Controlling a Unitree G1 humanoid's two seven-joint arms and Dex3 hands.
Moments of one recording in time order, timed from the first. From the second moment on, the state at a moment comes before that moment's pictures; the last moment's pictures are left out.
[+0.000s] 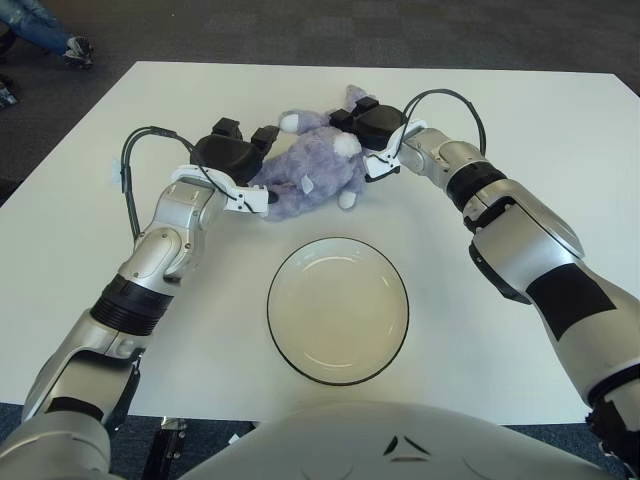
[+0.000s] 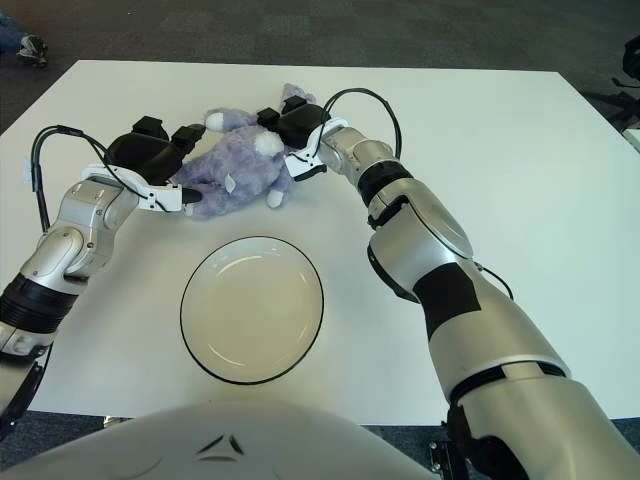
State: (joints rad) left arm -0.39 0.60 -0.31 -0.11 1.01 0.13 -0.43; right arm -1.20 -0.17 0.72 1.29 -0.84 -0.49 -0.09
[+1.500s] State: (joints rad) left arm -0.51 0.48 -0.29 0.22 0.67 -0.16 -0.21; right arm -1.19 -0.20 0.67 1.29 -0.80 -0.52 -0.14
